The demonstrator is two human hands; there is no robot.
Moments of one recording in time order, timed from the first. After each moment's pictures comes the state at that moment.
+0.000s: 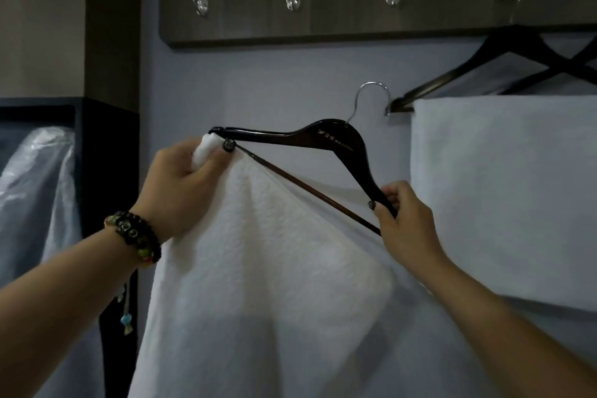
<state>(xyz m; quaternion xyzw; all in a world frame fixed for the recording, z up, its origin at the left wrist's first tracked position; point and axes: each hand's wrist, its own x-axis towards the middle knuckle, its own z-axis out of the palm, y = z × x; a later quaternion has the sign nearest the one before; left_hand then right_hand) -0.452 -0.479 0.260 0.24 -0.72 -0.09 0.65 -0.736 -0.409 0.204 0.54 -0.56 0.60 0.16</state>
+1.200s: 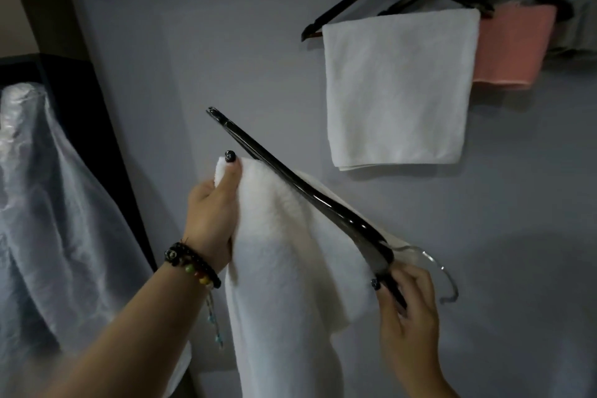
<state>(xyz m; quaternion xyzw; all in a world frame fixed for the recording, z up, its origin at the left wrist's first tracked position) -0.486 -0.259 0.153 0.30 -0.58 -0.51 0.56 -0.652 -0.148 -0.028 0.41 -0.52 0.72 0.20</state>
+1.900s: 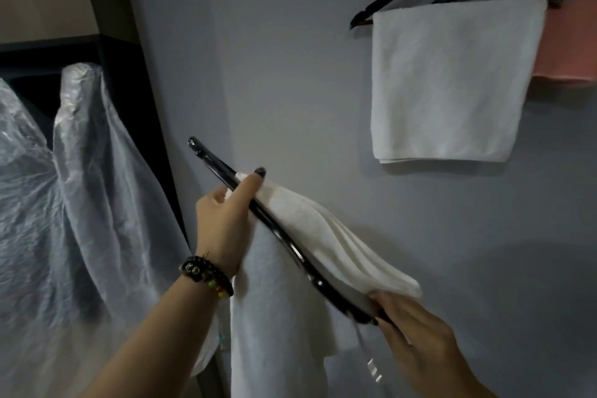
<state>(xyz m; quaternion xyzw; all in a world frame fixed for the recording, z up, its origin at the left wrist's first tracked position) -0.418 -0.290 0.124 0.30 -0.58 -0.47 0.59 -0.614 -0.151 -0.037 0.65 -0.49 0.55 0.19</state>
